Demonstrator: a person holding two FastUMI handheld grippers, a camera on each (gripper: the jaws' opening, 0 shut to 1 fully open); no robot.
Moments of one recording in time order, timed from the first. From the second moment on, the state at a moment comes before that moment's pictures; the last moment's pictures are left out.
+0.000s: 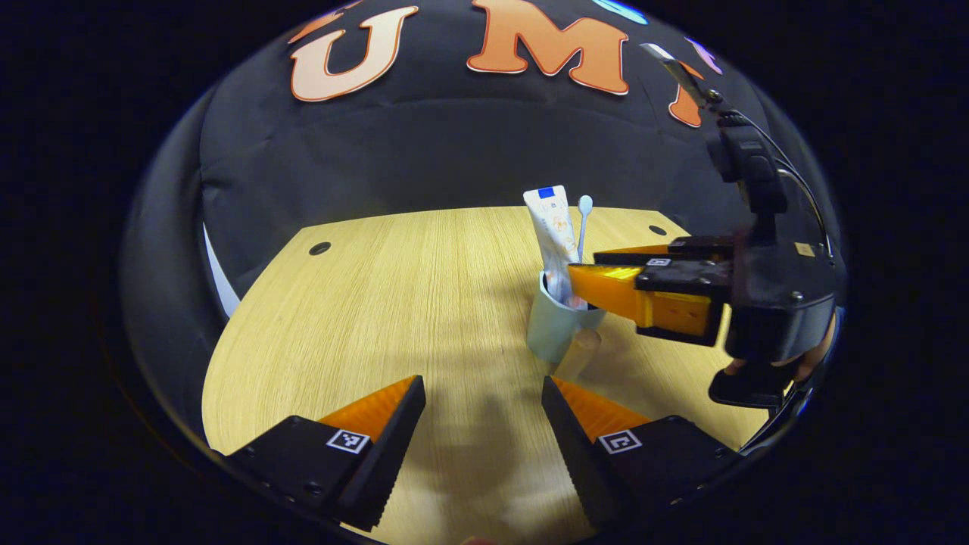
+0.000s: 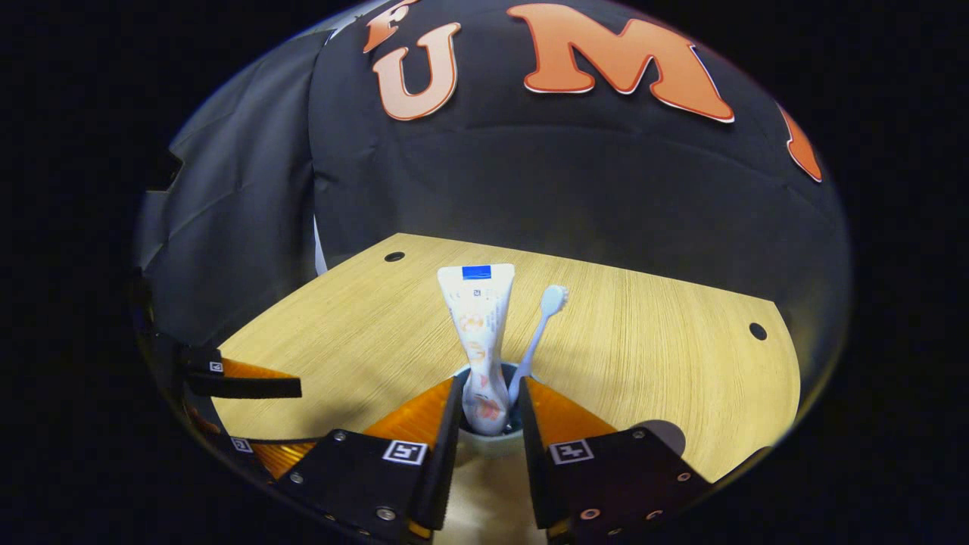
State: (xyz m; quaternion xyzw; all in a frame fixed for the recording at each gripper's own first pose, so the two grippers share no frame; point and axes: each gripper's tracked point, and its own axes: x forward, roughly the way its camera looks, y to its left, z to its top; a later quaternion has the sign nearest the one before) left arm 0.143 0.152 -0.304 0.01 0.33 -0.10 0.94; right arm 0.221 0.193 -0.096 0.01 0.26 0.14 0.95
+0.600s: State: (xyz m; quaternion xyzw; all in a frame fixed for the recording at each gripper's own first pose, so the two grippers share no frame) left arm 0.175 0.088 -0.284 0.02 0.33 -0.17 0.93; right arm 0.167 0.089 -0.041 0.02 0.22 0.06 0.97
